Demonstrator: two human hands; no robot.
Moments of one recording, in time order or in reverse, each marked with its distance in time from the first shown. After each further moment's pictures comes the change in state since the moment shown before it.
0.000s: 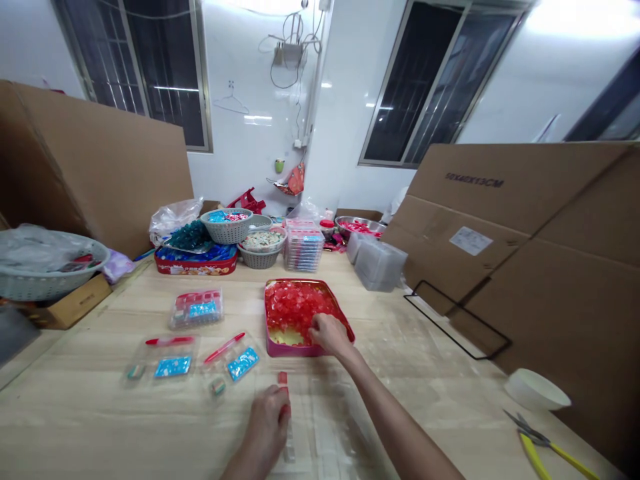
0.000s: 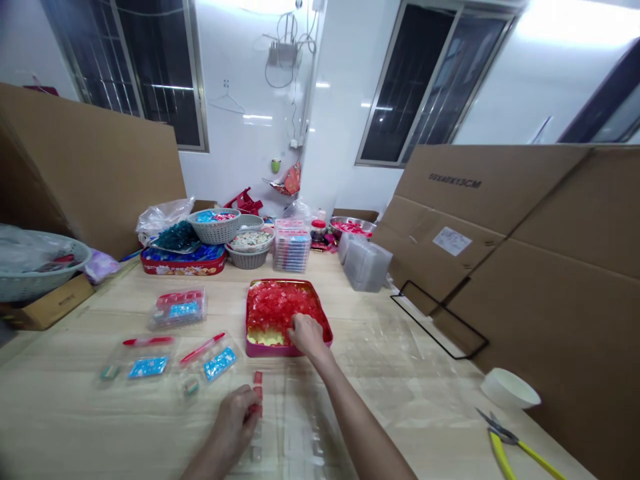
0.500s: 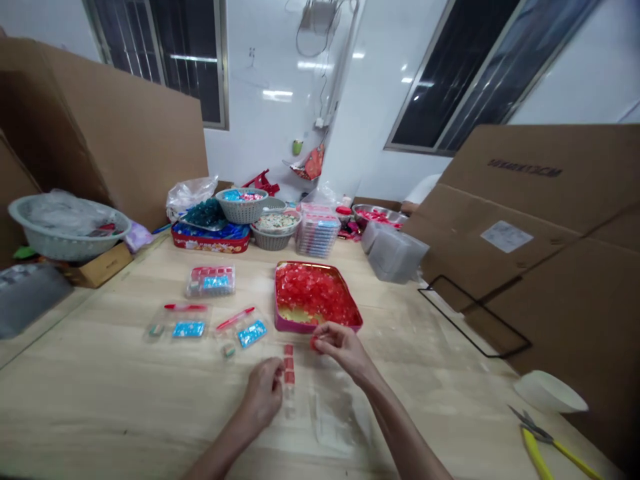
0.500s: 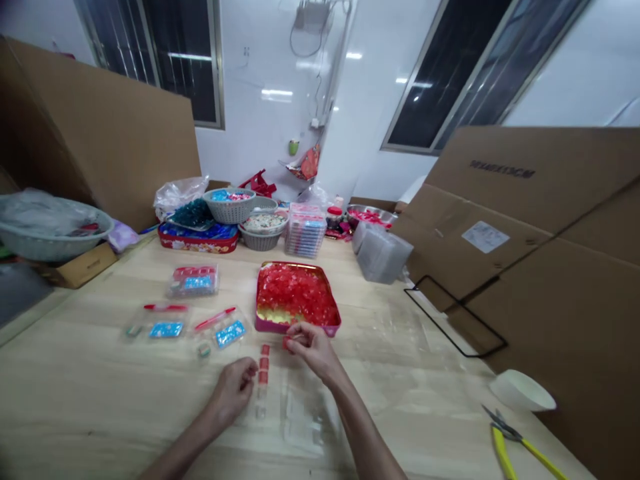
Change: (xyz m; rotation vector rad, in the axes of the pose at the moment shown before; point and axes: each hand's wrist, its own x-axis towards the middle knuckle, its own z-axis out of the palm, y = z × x) left_hand -0.016 -0.017 -0.004 -0.153 0.110 -0.087; right_hand -0.072 -0.003 0.005 0.778 -0.235 -0.095
